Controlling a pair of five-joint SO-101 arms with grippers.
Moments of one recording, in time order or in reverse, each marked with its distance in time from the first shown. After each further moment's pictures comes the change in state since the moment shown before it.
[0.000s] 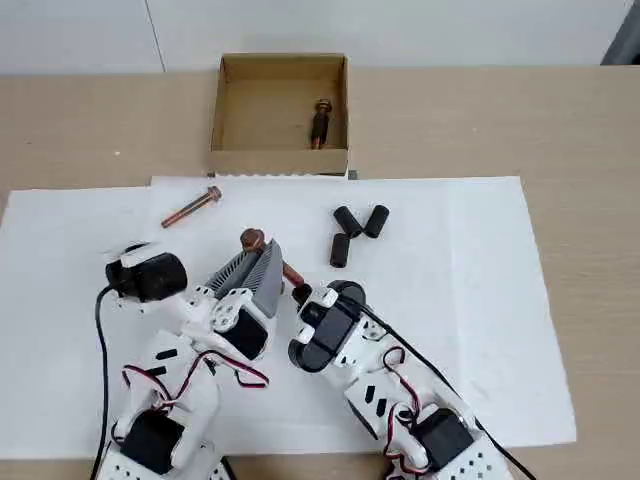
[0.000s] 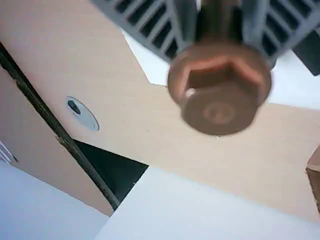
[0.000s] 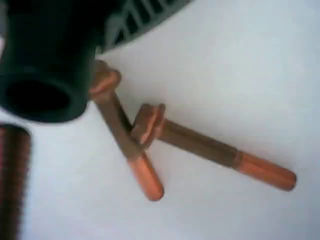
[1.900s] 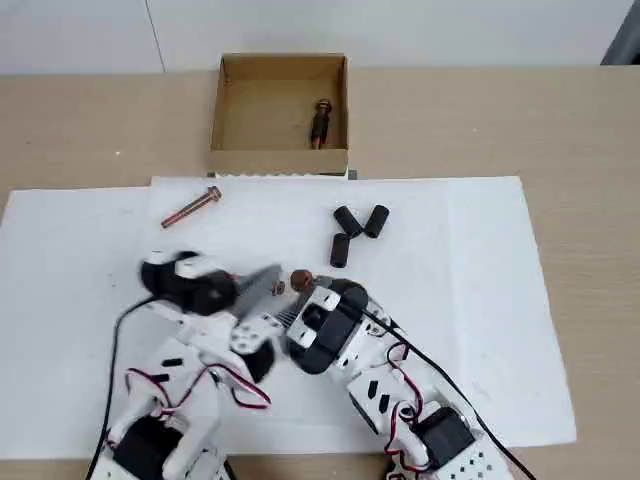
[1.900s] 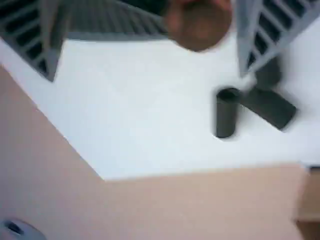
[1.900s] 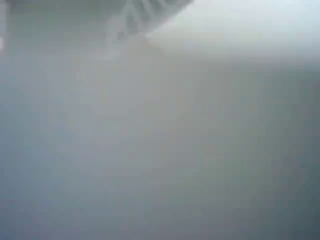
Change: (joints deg) left arm 3.4 -0.4 -5.5 14.2 -18.2; right arm 2.3 0.1 0.1 -4.1 4.0
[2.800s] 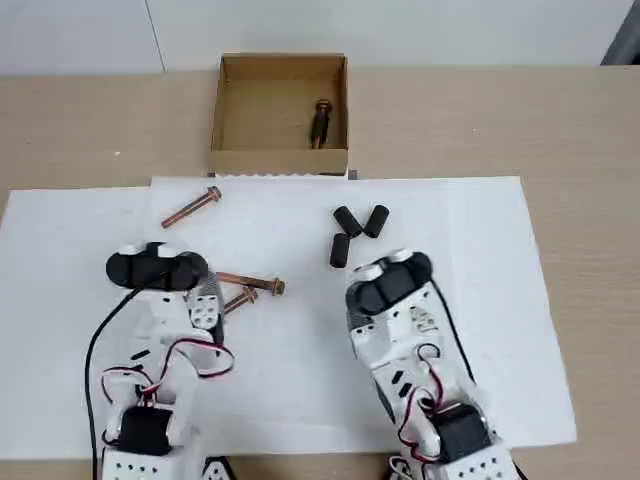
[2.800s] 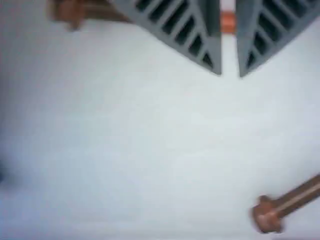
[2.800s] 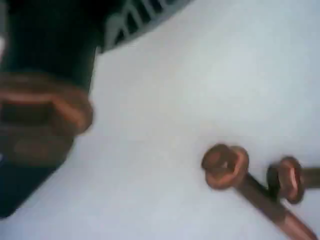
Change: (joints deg) left arm -25.2 0.0 11.8 0.6 -16.6; right arm 12.8 0.0 -6.9 20.2 -19.0
